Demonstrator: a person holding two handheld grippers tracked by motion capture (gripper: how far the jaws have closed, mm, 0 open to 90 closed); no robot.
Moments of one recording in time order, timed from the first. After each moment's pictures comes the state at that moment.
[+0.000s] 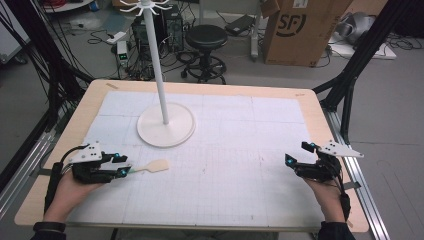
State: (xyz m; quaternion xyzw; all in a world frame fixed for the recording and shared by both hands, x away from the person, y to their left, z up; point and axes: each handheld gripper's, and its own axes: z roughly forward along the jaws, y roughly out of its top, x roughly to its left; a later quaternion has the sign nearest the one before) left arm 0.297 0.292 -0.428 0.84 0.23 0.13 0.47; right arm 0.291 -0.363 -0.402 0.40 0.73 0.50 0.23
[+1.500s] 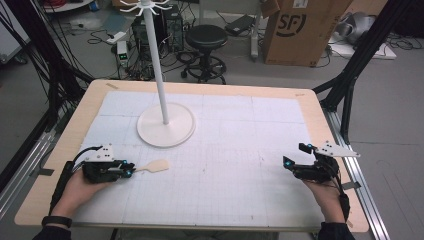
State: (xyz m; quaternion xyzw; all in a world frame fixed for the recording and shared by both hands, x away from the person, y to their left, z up) left arm 0.309 0.281 -0.447 0.87 0.22 0.10 0.42; right arm 0.291 -0.360 -0.405 0.39 0.75 0.50 0.22
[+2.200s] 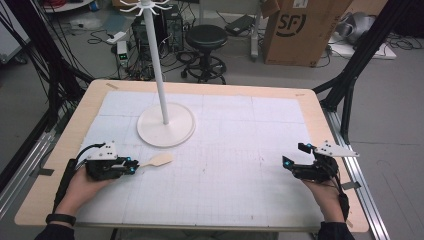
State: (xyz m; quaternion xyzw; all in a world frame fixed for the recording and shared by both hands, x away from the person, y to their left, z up) left arm 0.313 0.267 -0.435 0.87 0.20 0.11 0.44; right arm 0.292 -0.358 -0.405 0.38 0.75 0.50 0.22
